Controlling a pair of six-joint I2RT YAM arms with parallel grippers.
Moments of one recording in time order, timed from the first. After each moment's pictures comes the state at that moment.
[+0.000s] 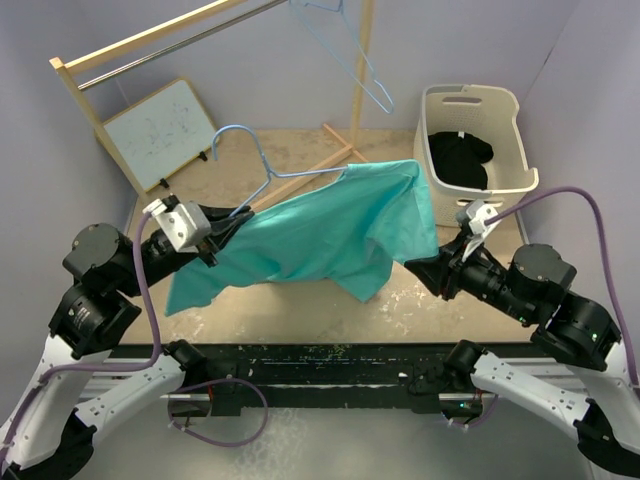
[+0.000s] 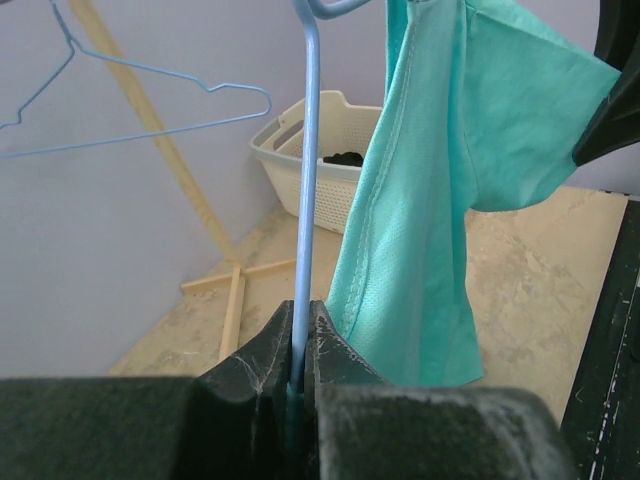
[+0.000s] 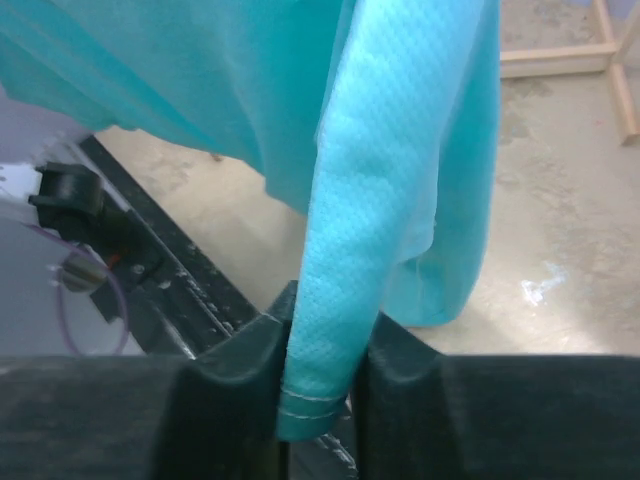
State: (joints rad) left arm -0.62 0.70 1.22 -0.40 0.32 0.21; right arm 0.83 0.62 1.20 -0.83 0.01 0.18
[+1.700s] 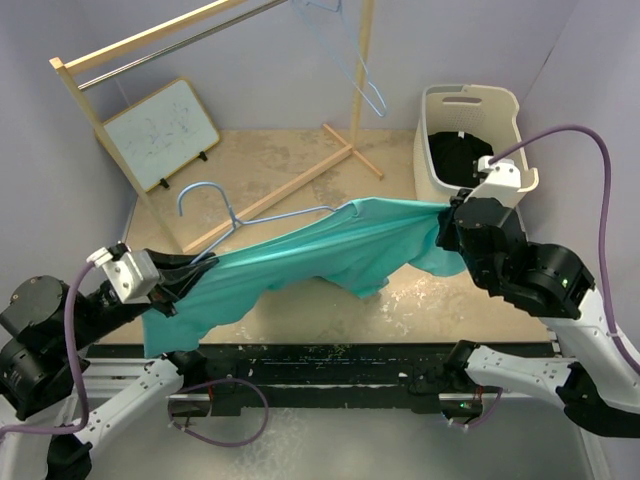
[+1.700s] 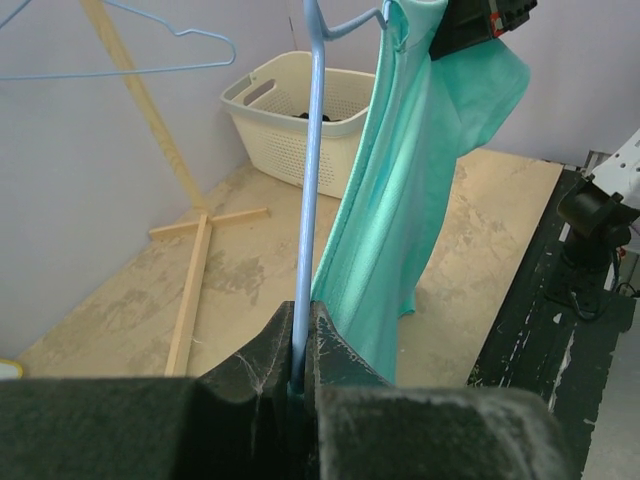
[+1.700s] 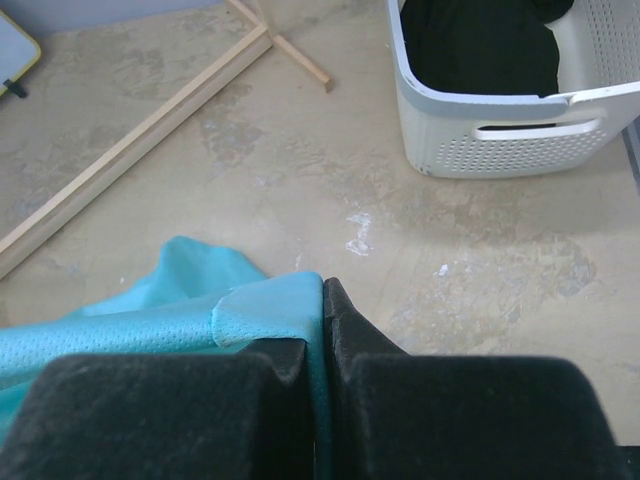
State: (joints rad) left arm -0.63 0.49 1.31 -0.74 0.30 0.16; right arm 0.86 0.95 1.51 -1.13 0.81 0.57
